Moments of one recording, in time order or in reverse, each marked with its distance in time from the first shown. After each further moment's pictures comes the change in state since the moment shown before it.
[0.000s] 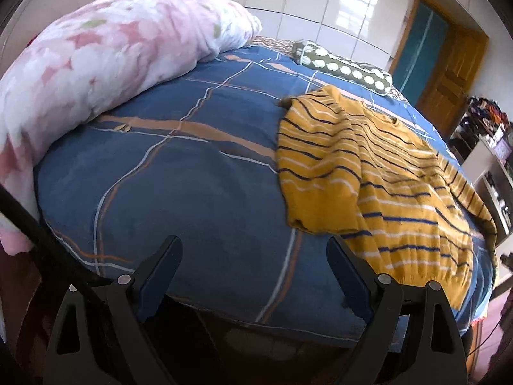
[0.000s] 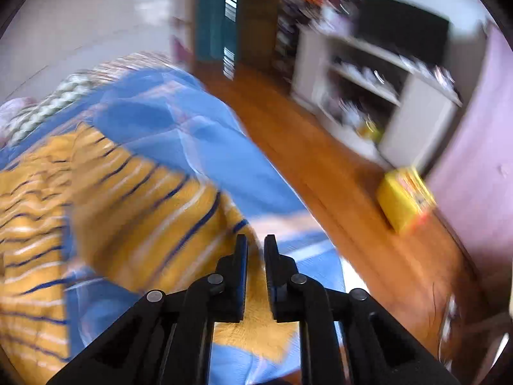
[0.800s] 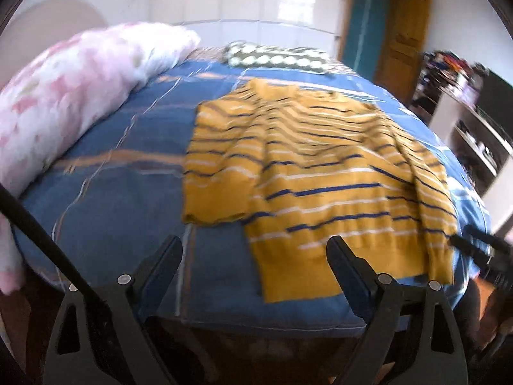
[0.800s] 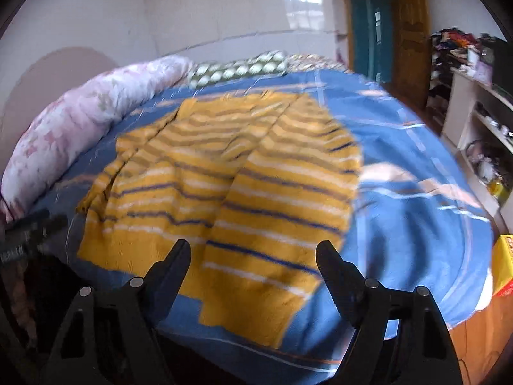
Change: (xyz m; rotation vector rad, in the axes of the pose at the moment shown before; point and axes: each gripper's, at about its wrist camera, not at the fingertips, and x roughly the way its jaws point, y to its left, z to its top) left arm -0.009 -0.098 -0.024 0.223 -0.021 -0.076; right arm -0.103 0.167 -0.148 -0.488 -0.054 0.590
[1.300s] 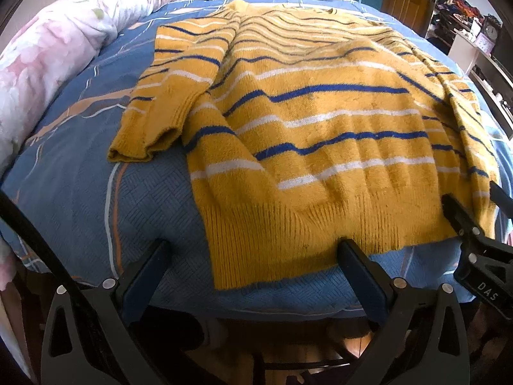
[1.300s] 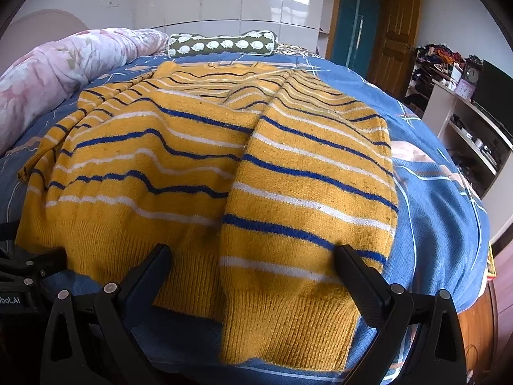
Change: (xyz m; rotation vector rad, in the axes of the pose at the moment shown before) left arm 0.077 -0.044 -0.031 0.111 0.265 0.064; right arm 0.058 0.039 -0.021 -0.051 0.030 -0.255
